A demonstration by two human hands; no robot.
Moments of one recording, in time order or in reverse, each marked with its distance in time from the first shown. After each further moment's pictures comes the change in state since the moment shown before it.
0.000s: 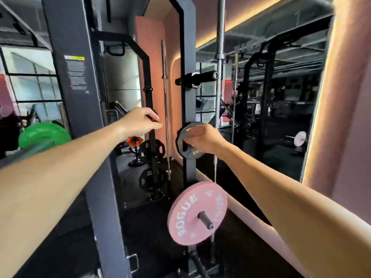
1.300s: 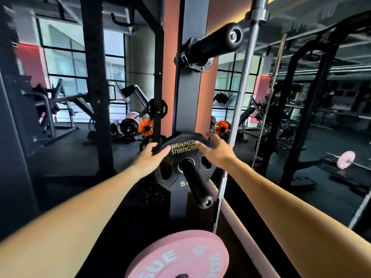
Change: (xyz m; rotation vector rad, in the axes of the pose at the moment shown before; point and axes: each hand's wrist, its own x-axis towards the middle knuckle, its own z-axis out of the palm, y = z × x) left_hand 0.323 -0.133 0.252 -0.258 0.072 -0.462; right_hand 0.341 0.263 0.043 0.039 -0.142 0.109
